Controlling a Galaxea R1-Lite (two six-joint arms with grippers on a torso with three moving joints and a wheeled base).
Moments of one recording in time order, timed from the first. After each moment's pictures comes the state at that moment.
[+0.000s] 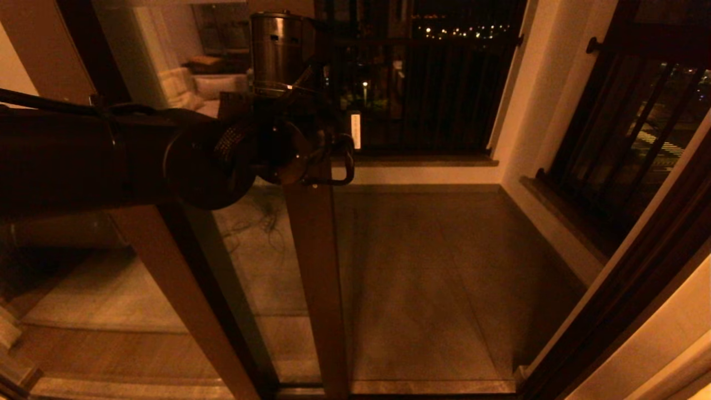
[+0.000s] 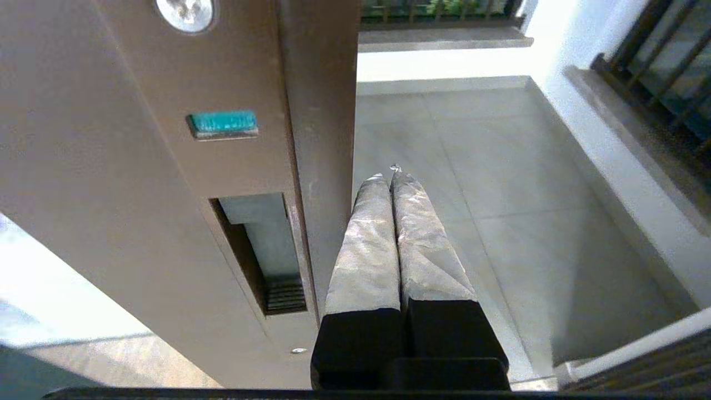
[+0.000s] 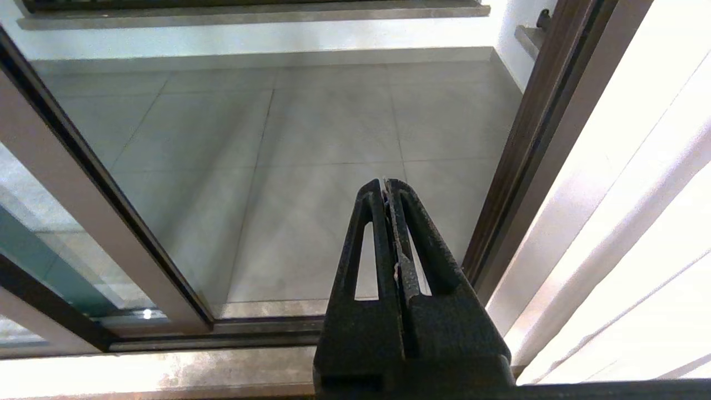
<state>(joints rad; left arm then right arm) -0.65 1.92 -1.69 -0.14 0.52 -0.11 0.00 0.00 -0.03 0.08 0.00 -0.01</state>
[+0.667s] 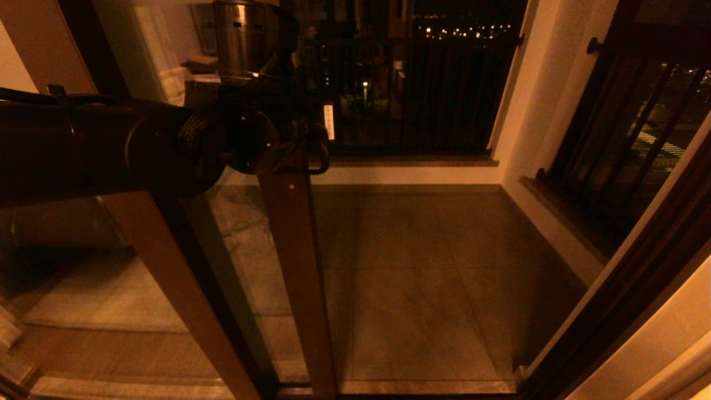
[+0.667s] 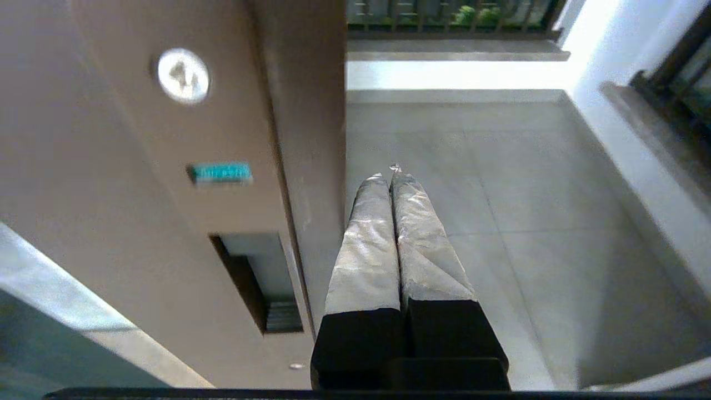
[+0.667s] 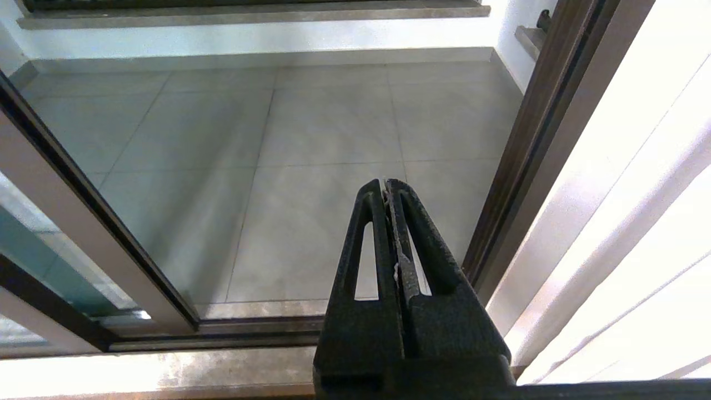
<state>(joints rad) -0.60 1.88 -1.66 -0.14 0.52 -0.09 0.00 0.00 -0.03 0.08 0.00 -0.01</state>
